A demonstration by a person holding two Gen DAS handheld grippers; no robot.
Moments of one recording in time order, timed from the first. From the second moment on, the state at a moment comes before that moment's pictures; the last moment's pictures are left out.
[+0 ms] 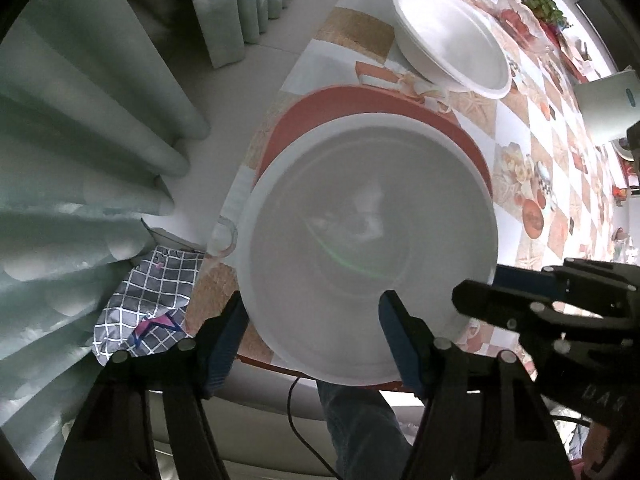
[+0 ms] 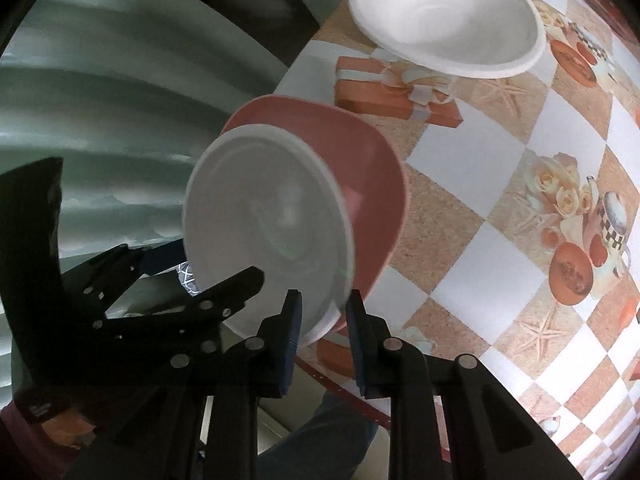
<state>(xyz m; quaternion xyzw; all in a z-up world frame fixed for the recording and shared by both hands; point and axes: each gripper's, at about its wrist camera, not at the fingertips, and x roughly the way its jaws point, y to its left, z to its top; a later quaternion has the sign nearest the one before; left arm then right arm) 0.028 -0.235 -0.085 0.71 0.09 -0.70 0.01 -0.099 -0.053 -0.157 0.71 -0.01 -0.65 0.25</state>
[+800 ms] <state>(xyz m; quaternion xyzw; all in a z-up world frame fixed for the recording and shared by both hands) 0.005 -0.215 -0.023 0.65 0.08 -0.76 0.02 -0.114 -0.021 -0.110 0.67 -0.02 -0.69 0.26</state>
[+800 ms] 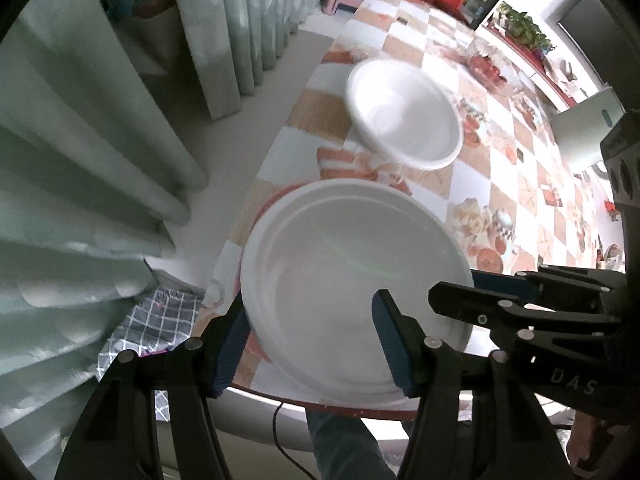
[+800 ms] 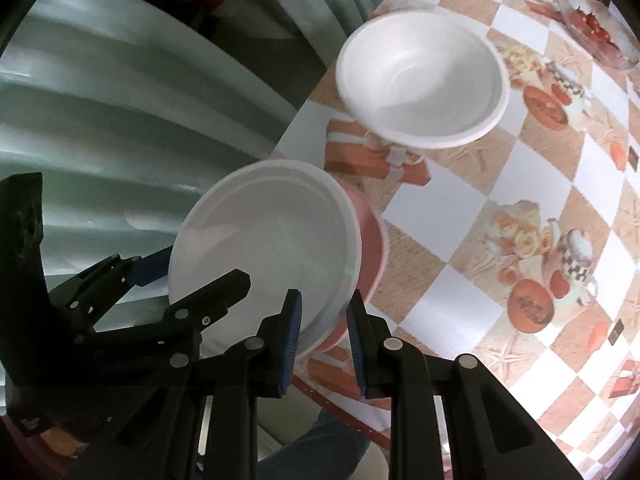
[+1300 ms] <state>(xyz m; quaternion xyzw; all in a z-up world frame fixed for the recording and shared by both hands) -0.094 -0.182 0.008 0.57 0.10 -0.82 0.01 -0.191 0.024 -0.063 0.61 -0.04 -0.76 0.20</state>
